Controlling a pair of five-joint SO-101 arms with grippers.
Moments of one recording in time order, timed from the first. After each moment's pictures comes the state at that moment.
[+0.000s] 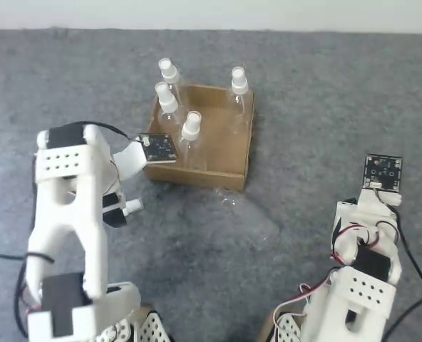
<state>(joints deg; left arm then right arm) -14.0 -11.3 24.0 97.4 -71.5 20.3 -69.5 79.2 44.7 13.7</state>
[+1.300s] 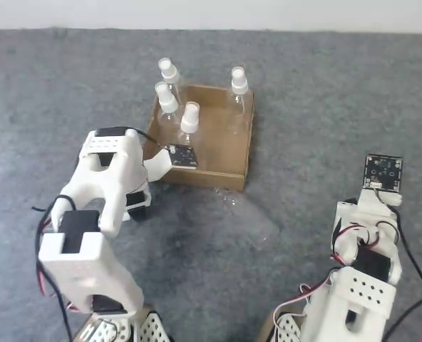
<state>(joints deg) -8.3 16.0 23.3 79.0 -68.7 20.3 -69.5 79.2 44.7 13.7</state>
